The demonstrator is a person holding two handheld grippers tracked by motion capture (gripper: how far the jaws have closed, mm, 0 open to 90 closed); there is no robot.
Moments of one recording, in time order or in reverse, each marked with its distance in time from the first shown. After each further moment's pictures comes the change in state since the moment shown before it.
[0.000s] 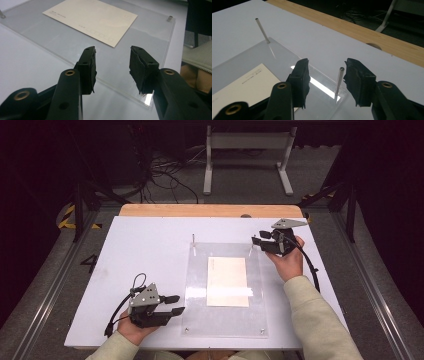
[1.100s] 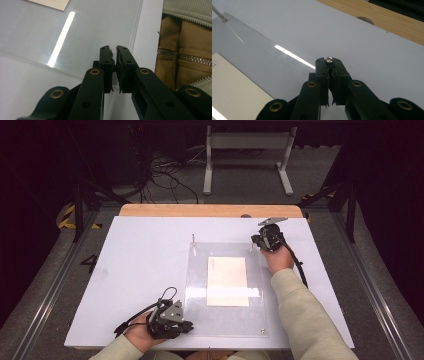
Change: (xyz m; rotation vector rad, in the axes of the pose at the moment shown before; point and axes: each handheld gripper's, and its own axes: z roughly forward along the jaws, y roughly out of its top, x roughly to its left) left arm -0.032 0.005 0.038 0.349 -0.166 0.167; right arm -0.001 0.001 0.043 0.209 -0.141 0.021
